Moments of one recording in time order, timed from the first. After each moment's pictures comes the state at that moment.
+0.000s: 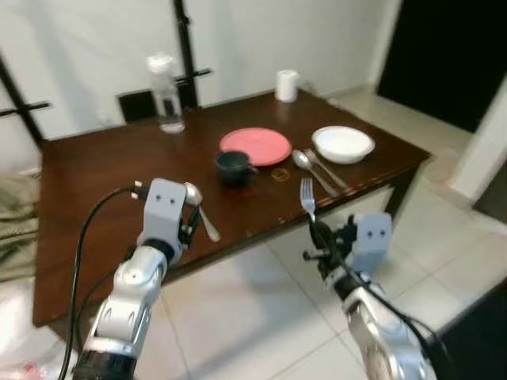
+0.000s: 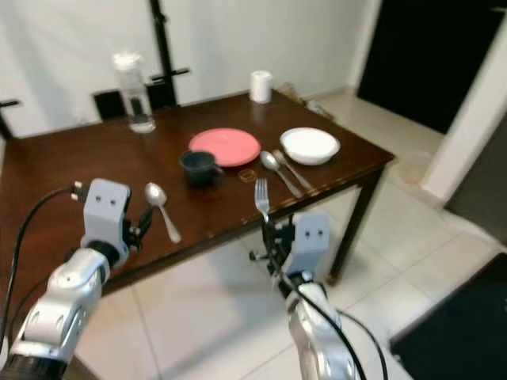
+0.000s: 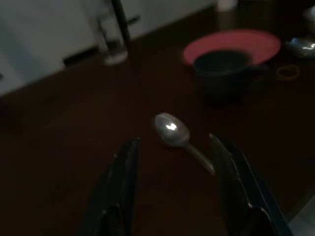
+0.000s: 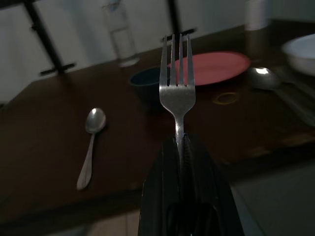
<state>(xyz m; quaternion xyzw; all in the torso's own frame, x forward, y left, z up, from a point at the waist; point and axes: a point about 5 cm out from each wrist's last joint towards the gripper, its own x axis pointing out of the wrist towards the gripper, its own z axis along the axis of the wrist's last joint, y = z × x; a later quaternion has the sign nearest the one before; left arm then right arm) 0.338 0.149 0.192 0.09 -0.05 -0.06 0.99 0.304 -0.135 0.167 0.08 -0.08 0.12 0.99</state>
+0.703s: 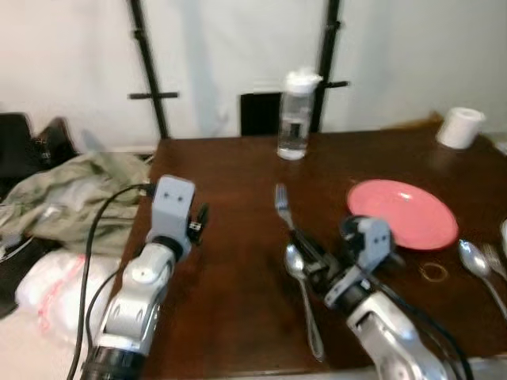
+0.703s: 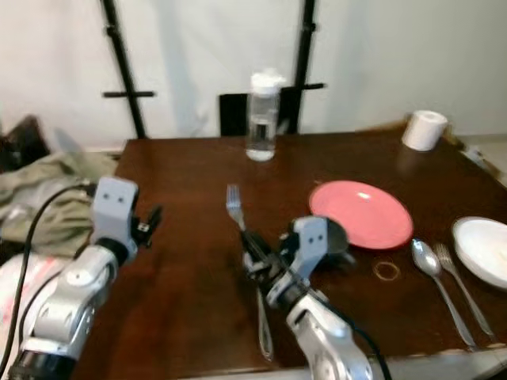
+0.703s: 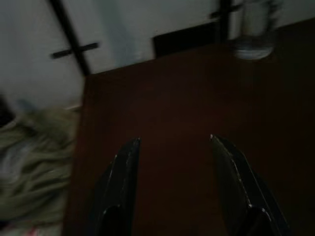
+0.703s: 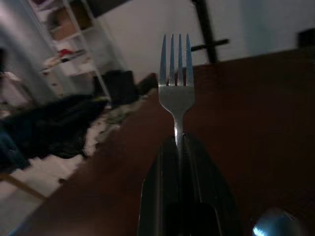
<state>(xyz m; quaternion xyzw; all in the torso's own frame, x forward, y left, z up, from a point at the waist) 0.338 0.146 0.195 0.08 -0.06 -0.06 0.99 0.285 -0.119 0.178 0.15 -0.08 0.28 0.94</state>
